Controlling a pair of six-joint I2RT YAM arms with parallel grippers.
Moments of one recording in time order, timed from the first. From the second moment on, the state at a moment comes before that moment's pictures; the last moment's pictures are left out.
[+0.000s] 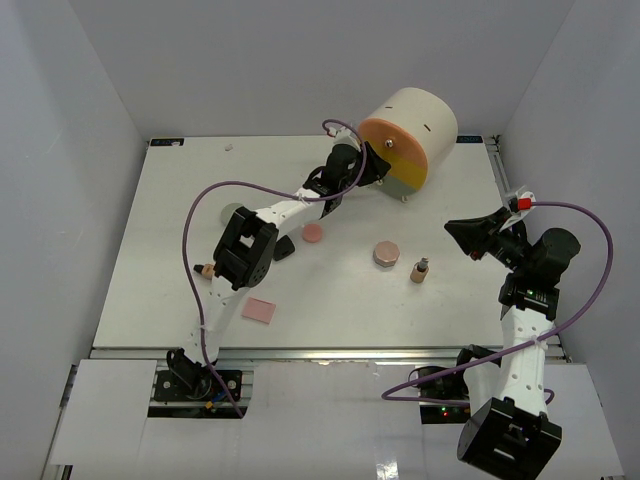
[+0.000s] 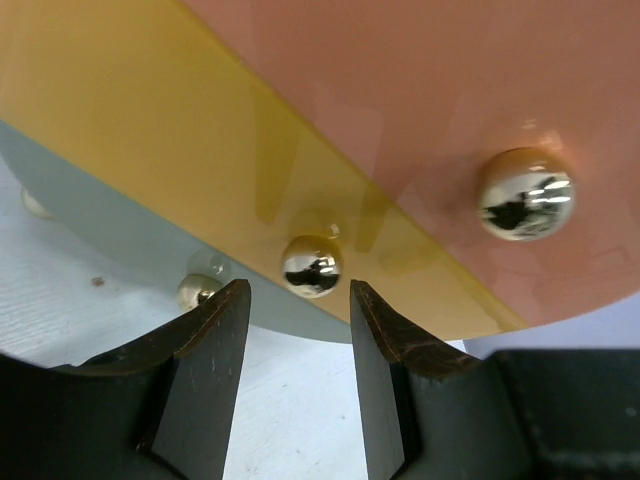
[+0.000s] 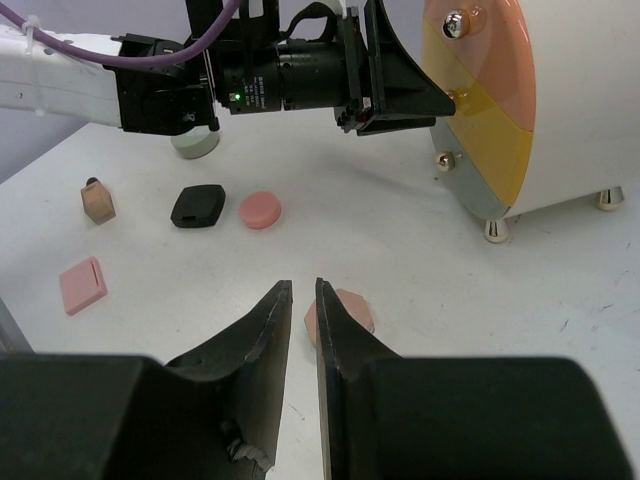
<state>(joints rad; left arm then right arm) -0.66 2.41 1.96 0.25 0.00 -0.78 -0.39 0.77 0.56 0.21 -1.14 0.20</state>
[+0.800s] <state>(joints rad) -0.65 2.43 2.02 0.24 0.03 -0.79 -0.39 0.77 0.56 0.21 -1.14 0.20</state>
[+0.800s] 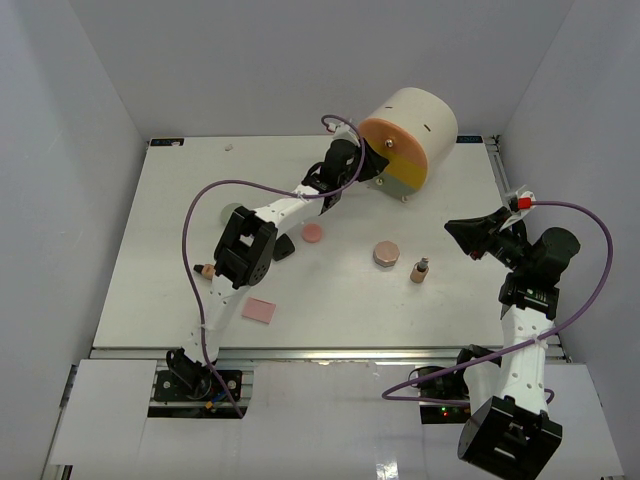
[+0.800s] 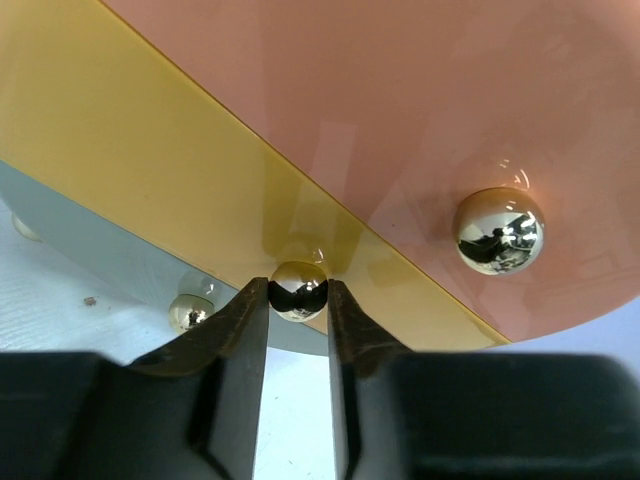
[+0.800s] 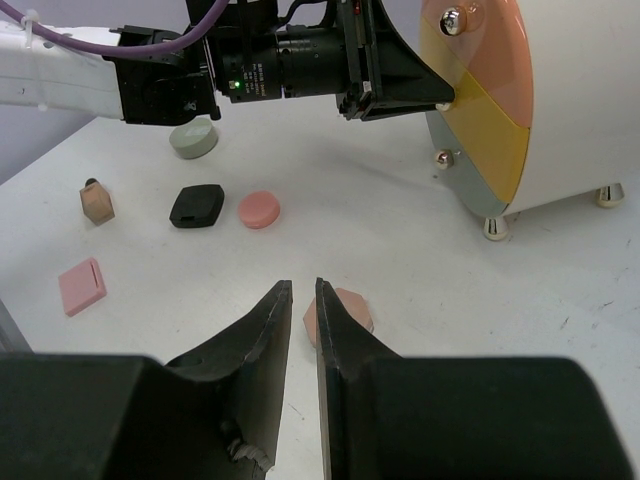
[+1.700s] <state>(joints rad) -0.63 2.10 1.45 0.46 0.15 -0.74 -0.39 0.77 0.56 0.21 -1.13 0.19</state>
